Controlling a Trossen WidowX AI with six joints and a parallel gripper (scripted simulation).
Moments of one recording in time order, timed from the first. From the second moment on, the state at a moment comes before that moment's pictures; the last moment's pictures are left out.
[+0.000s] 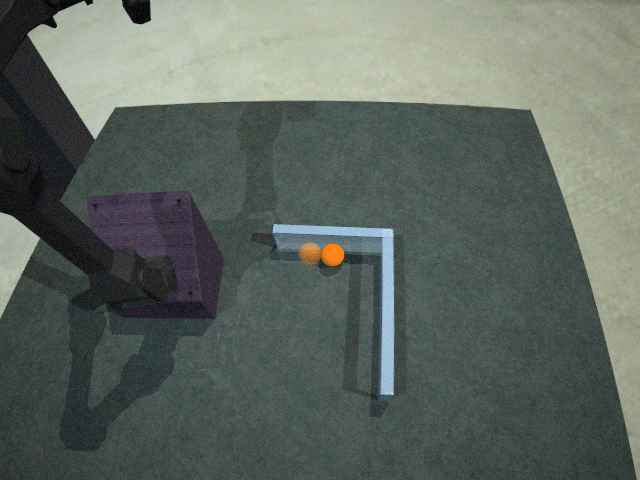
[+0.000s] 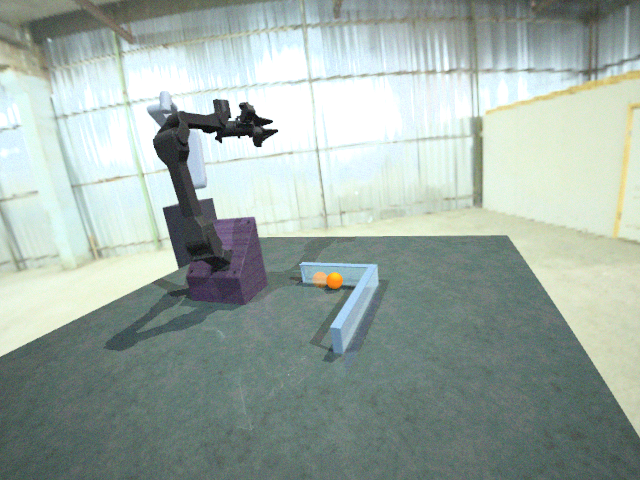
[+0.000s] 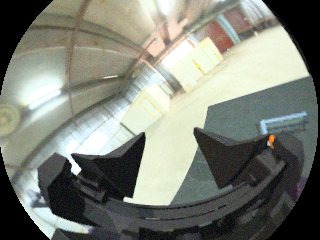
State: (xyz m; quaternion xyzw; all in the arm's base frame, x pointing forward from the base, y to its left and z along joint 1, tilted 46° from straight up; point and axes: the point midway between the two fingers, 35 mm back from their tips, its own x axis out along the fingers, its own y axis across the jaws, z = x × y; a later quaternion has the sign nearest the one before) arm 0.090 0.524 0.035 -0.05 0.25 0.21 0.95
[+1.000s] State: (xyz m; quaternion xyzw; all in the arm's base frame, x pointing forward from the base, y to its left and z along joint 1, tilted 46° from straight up) arm 0.348 0.185 -0.054 -0.61 0.53 0.08 0.58
